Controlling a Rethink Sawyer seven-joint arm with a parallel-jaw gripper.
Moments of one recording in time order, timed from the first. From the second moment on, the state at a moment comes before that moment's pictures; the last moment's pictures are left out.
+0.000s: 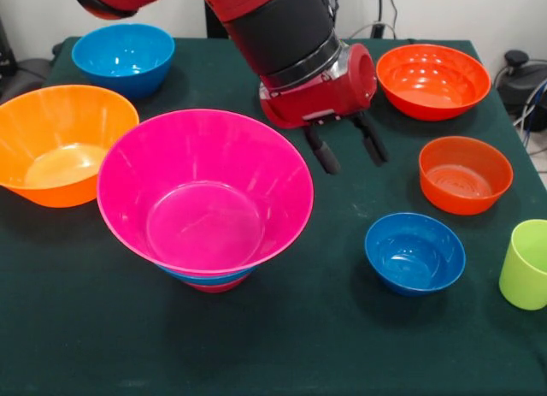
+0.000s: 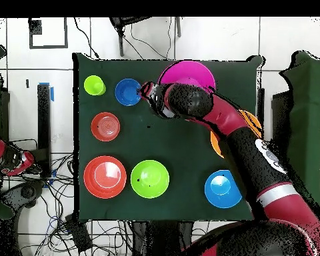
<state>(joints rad) -0.72 -0.44 0.67 1.55 -0.03 0.58 1.82</state>
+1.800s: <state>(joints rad) -0.61 -0.31 0.68 1.55 -0.02 0.27 1.82</state>
